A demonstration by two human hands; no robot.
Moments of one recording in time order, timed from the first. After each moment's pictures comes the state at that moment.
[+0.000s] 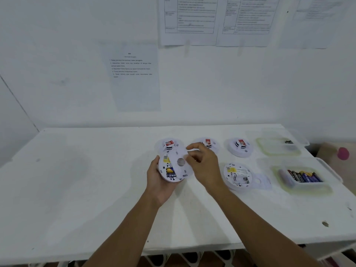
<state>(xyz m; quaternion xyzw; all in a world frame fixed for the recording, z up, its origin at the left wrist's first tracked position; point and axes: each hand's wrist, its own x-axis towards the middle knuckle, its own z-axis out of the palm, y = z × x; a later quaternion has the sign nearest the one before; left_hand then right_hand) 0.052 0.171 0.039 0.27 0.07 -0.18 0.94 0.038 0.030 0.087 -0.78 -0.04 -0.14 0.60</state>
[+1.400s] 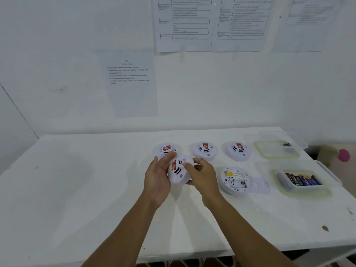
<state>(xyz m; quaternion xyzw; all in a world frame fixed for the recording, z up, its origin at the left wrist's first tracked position) 0.059 0.168 0.043 0.41 0.02 -0.13 0.90 0.033 0.029 0.068 -0.70 0.13 -0.04 0.70</state>
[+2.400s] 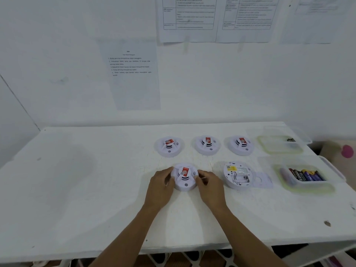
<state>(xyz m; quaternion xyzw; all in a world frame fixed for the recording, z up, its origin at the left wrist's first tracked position) 0.044 0.182 -0.015 0.88 -0.11 0.12 0.44 0.030 0.003 -0.011 -0.87 0.06 -0.12 0.48</state>
